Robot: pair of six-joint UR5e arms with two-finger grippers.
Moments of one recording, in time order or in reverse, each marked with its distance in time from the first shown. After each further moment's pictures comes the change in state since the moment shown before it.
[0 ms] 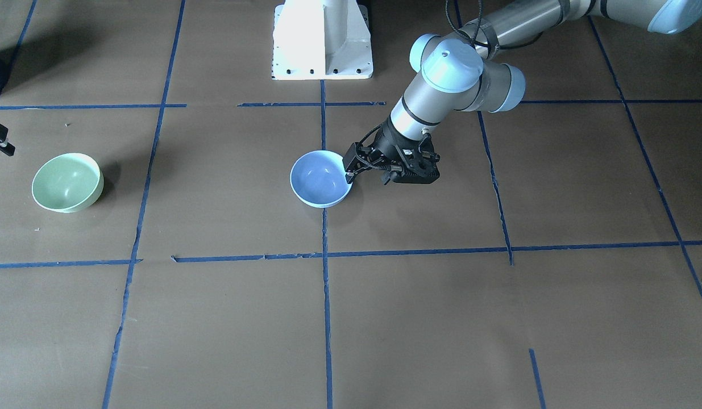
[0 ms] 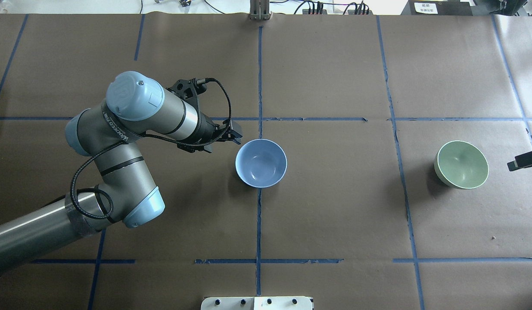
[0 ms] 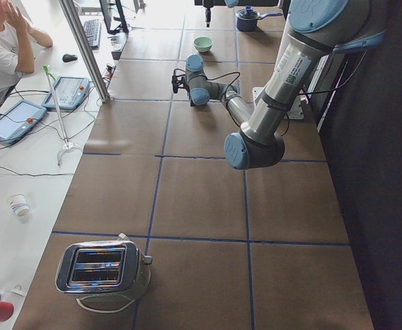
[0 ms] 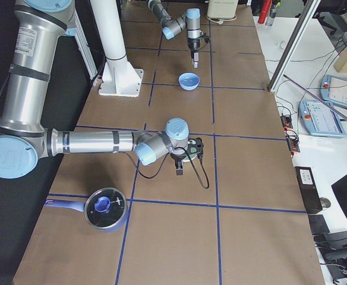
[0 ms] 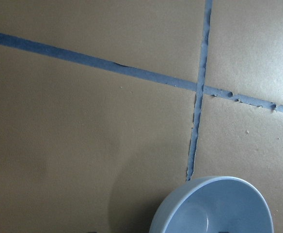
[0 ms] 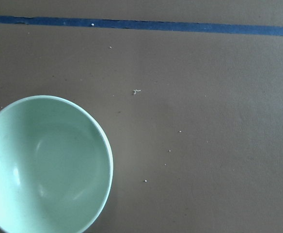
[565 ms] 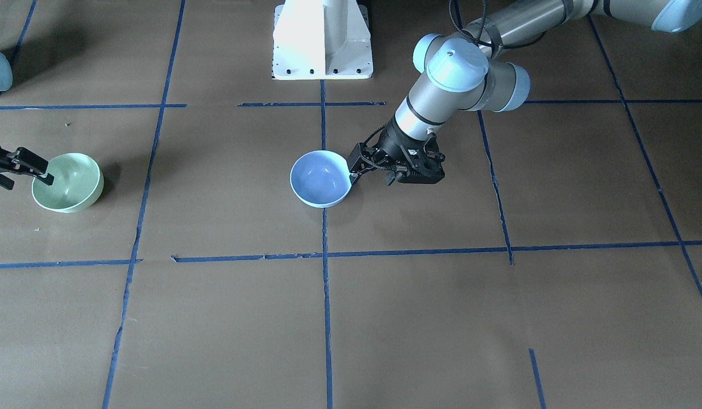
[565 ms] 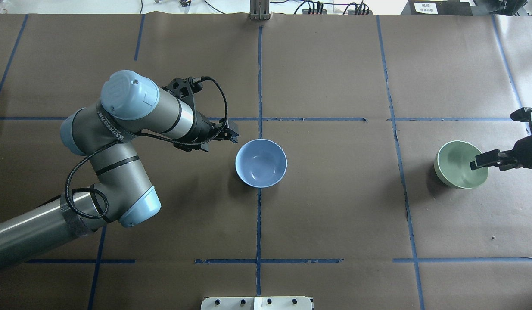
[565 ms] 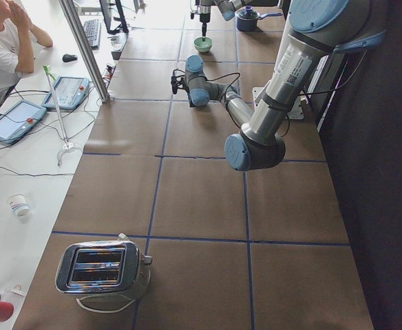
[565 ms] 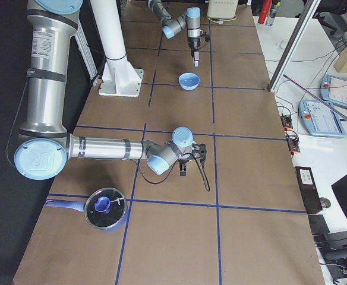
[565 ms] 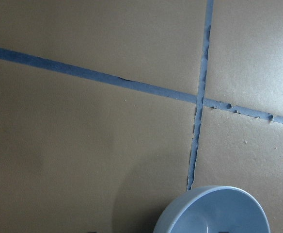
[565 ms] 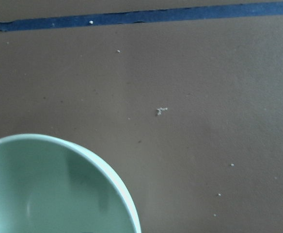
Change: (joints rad) left arm -0.007 0.017 -0.016 0.000 0.001 0.000; right arm -0.151 0.108 -0.197 0.259 -0.066 0.287
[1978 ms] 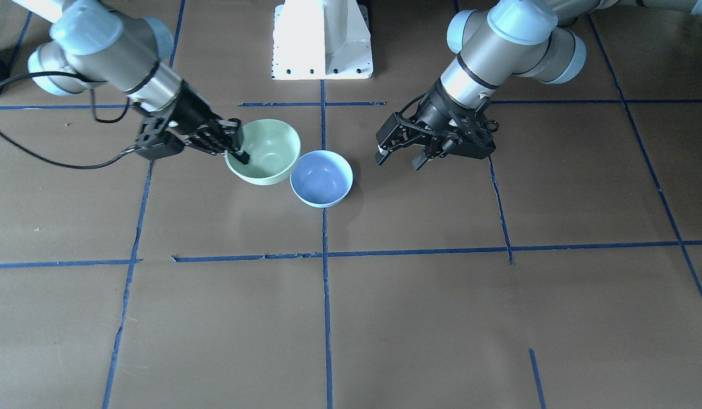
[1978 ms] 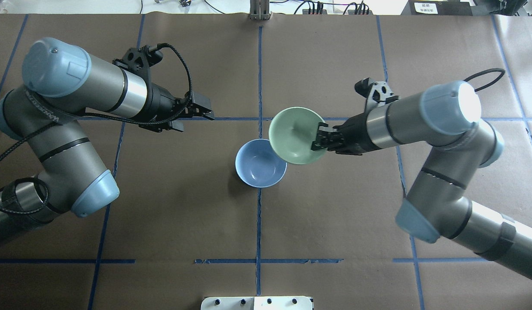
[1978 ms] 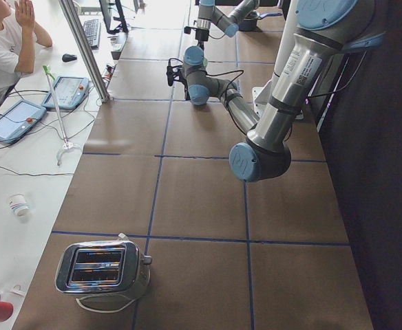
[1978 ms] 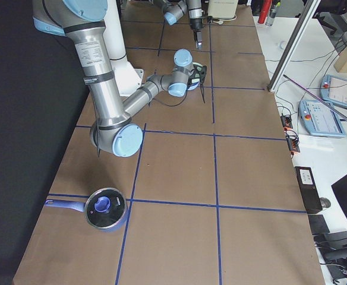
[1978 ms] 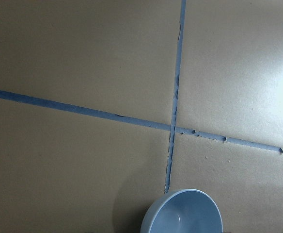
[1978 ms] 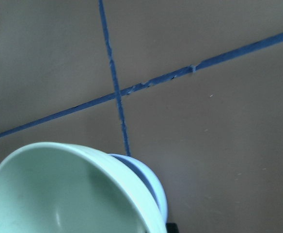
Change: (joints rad) left arm -0.111 0.112 -0.201 -0.008 -0.063 -0.001; right arm -0.391 0.524 0.258 -0.214 -0.295 0.727
